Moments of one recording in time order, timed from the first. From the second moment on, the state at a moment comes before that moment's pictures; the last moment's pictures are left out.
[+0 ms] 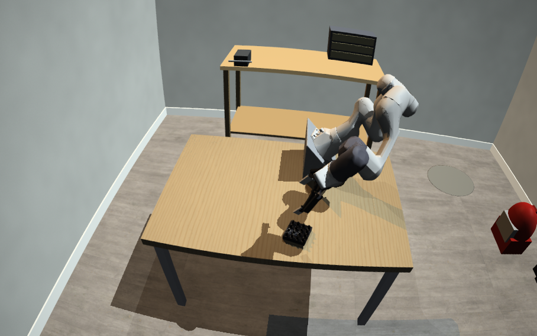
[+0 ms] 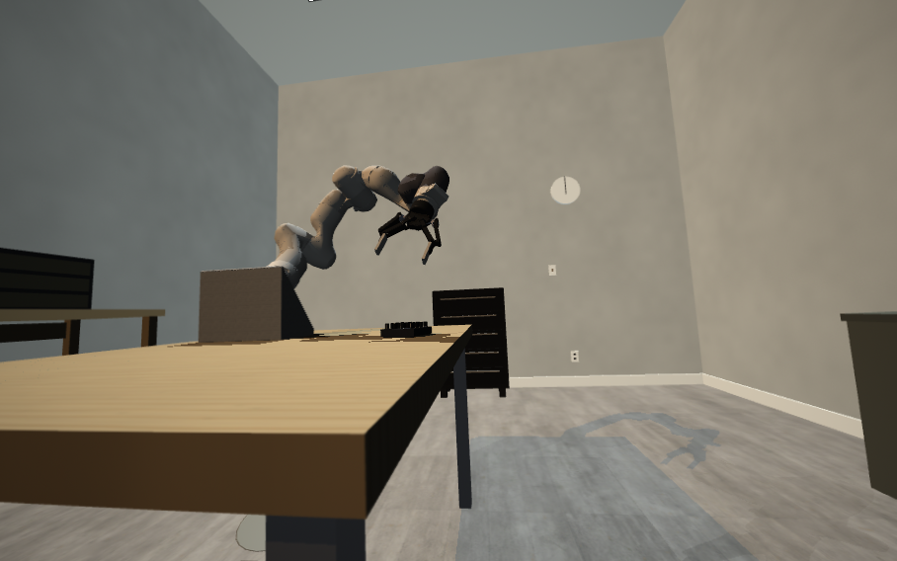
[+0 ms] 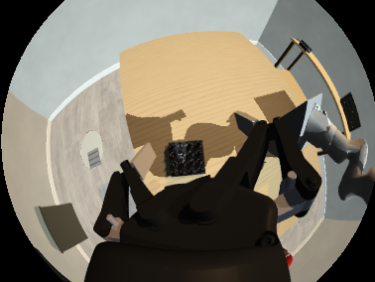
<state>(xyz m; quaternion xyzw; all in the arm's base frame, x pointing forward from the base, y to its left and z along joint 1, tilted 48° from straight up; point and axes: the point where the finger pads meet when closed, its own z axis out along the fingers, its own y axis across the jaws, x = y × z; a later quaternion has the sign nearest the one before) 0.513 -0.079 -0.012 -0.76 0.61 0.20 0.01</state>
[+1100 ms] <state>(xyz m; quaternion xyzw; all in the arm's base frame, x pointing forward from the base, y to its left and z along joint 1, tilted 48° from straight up) 0.504 -0.073 -0.025 -0.80 0.56 0.22 0.04</state>
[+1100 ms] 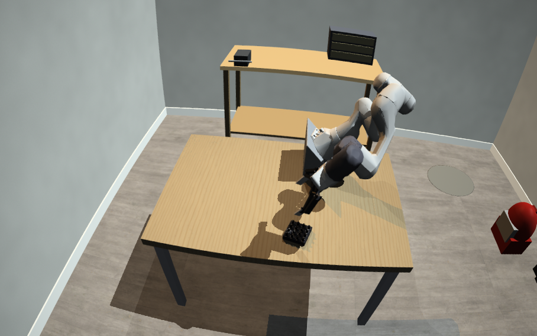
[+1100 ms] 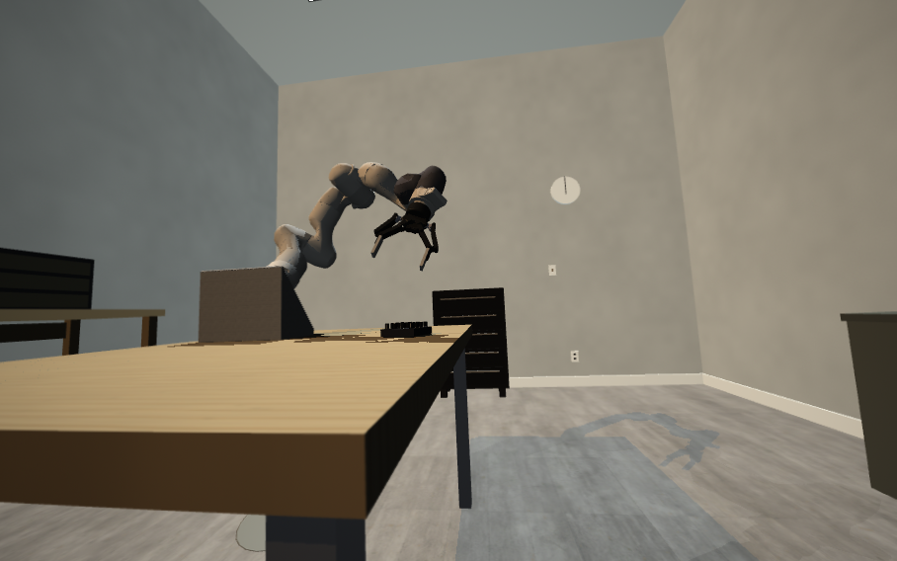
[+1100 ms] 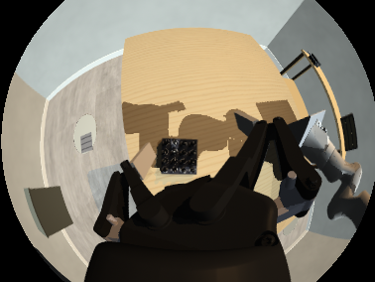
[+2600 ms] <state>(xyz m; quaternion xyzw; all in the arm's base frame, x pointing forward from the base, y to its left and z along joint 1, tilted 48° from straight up) 0.486 -0.060 -0.048 -0.85 0.47 0.23 0.10</state>
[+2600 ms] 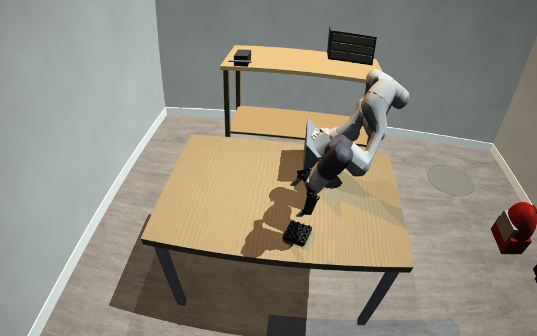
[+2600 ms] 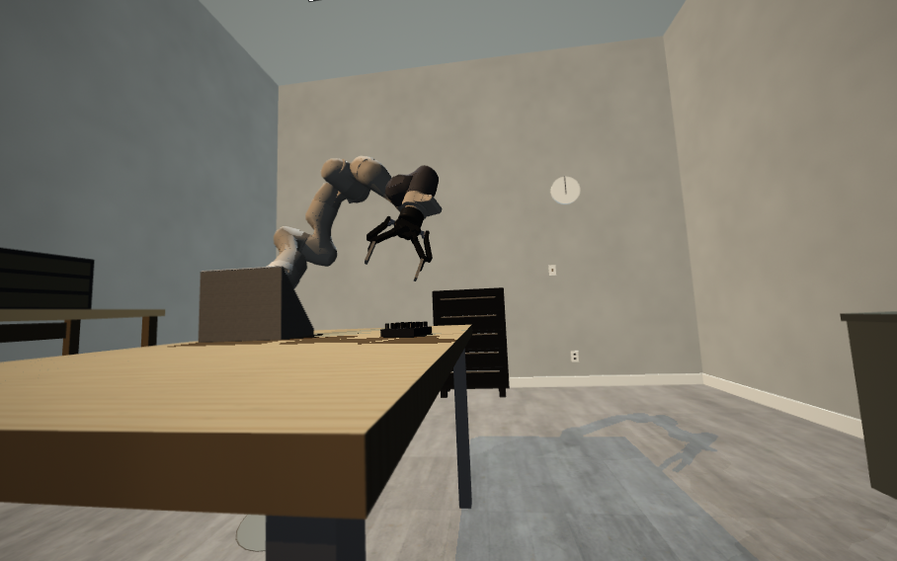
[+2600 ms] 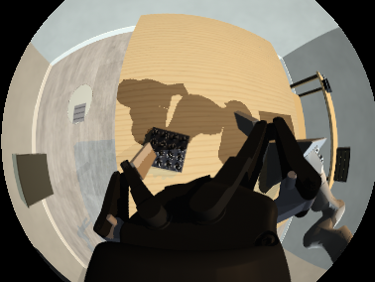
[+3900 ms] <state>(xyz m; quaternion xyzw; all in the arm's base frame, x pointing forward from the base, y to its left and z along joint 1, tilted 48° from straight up) 0.470 -0.045 -0.065 -0.88 0.38 0.23 0.16</state>
